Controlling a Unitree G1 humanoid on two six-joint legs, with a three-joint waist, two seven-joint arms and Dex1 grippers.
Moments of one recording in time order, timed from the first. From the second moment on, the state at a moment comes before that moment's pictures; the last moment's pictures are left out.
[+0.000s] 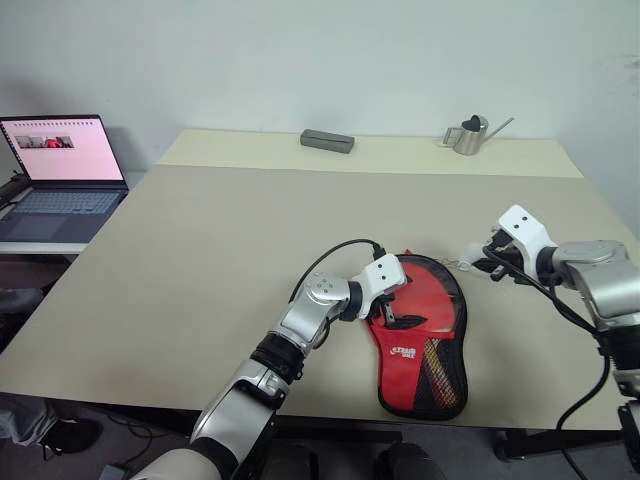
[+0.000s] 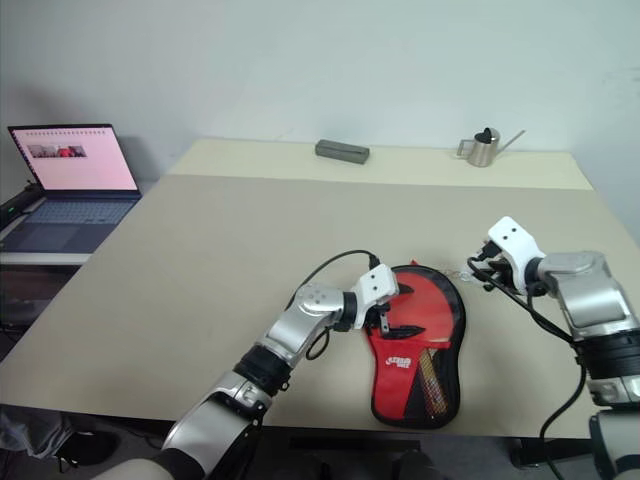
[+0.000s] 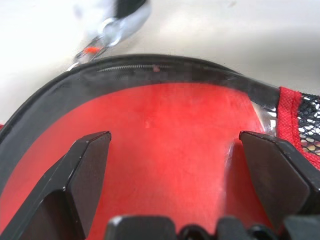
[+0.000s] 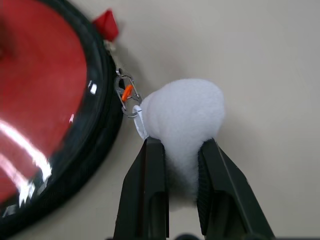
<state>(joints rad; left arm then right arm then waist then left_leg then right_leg) -0.71 0.07 -0.37 0.55 0.06 0.10 -0.95 -0.59 -0.86 0.08 0.11 0.08 0.76 0.91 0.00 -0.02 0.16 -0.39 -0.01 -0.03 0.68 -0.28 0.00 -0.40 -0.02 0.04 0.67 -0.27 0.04</state>
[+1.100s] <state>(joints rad) -0.70 0.05 -0.39 0.55 0.06 0.10 -0.97 0.28 -1.17 -0.36 -0.62 0.36 0.83 1.16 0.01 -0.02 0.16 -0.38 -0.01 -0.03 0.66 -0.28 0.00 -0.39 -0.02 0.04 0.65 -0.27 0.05</state>
